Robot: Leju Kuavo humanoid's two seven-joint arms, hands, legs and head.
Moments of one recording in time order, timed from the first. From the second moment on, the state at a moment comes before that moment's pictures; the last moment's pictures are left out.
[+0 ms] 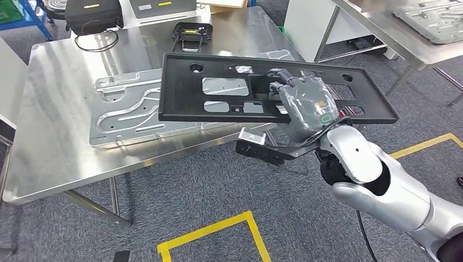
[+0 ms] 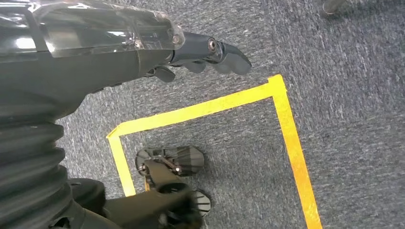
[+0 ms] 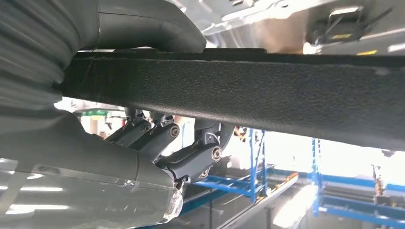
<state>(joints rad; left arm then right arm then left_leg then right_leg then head) -0.21 0.00 -0.87 -0.26 0.83 0.30 -0.27 -0.66 -0.70 0.74 -2.11 0.79 0.19 0.59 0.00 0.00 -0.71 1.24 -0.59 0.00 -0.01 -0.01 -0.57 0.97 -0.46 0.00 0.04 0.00</state>
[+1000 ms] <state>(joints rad) -0.20 0.01 -0.87 -0.25 0.83 0.30 -0.27 -0.66 -0.74 0.78 -2.07 0.77 0.17 0.63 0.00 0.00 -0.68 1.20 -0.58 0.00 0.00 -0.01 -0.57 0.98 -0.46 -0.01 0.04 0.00</state>
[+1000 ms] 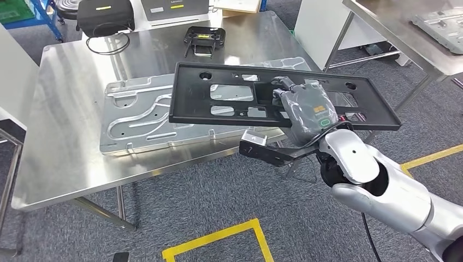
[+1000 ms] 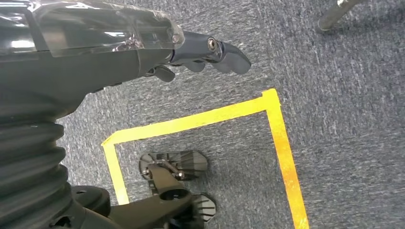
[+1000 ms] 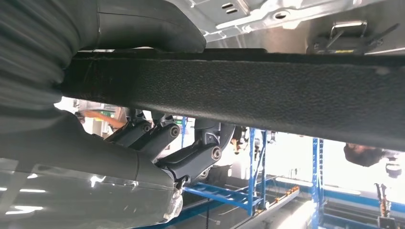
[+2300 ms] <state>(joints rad) -0.18 0.02 -0.87 -0.25 0.85 0.30 -0.28 -0.48 -0.93 0.59 -2.08 0.70 0.16 0.66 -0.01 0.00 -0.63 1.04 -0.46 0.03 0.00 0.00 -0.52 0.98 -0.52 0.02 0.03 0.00</state>
